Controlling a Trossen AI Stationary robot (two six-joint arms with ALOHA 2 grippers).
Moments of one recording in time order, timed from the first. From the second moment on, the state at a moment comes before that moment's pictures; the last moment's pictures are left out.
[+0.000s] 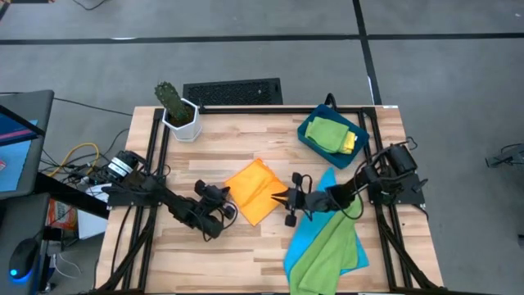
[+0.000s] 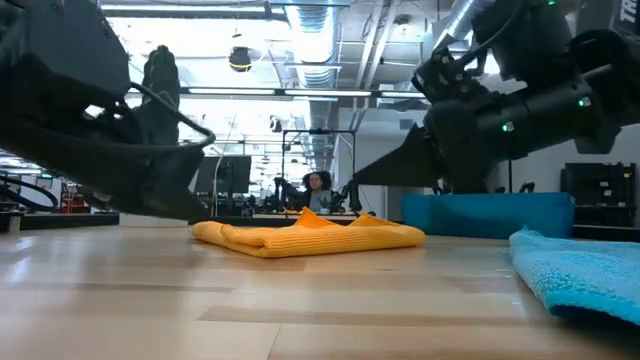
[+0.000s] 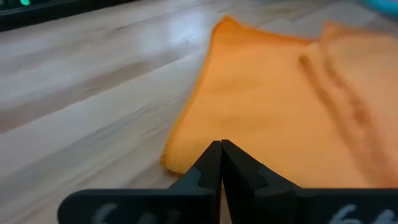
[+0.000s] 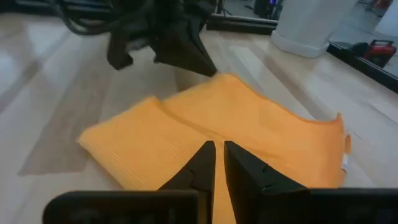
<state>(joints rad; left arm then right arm) -0.50 1.82 0.58 0.05 -1.11 -1.17 0.33 1.89 0.55 0.99 0.49 0.00</state>
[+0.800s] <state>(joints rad) -0.61 1.96 0.87 0.04 -0.85 -1.40 0.14 1.89 0.55 0.71 0.39 0.10</state>
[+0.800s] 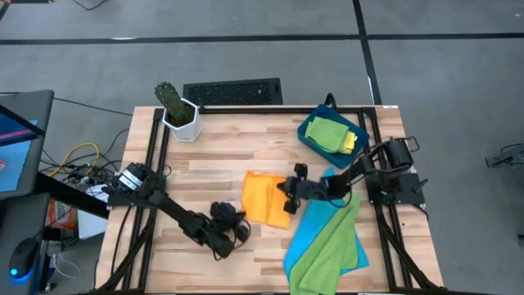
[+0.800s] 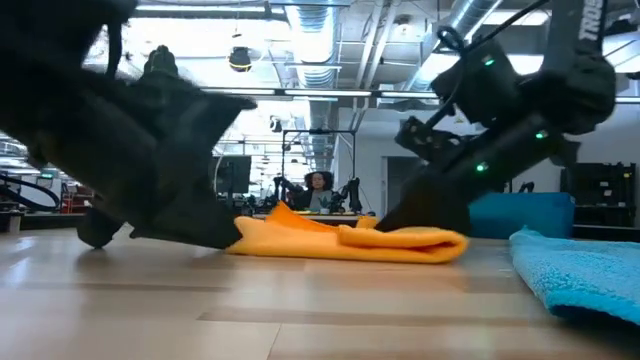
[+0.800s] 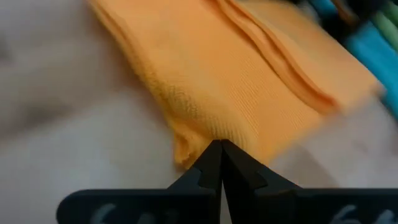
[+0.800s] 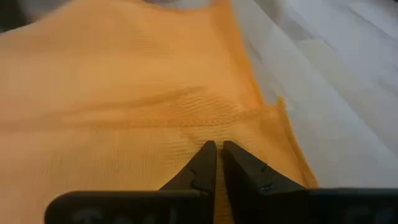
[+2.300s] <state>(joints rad) -0.64 1.91 0.74 0.17 -1.02 -1.26 0.29 1.71 0.52 0.66 0.35 0.11</state>
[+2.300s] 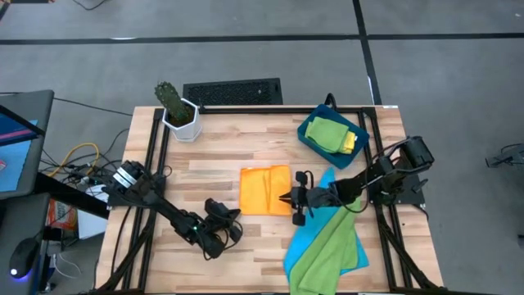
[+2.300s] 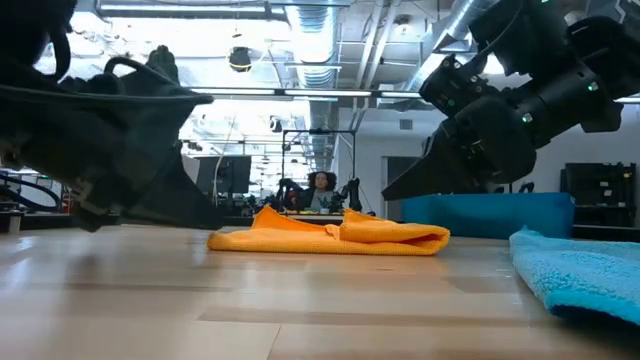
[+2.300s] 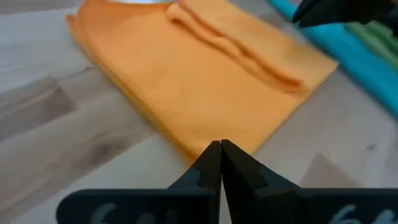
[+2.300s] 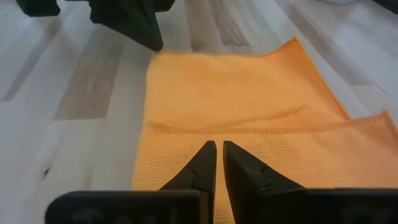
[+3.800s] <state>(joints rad) -0.60 1.99 0.77 0.11 -0.96 -1.32 0.40 2.13 0.52 1.19 0.40 0.12</state>
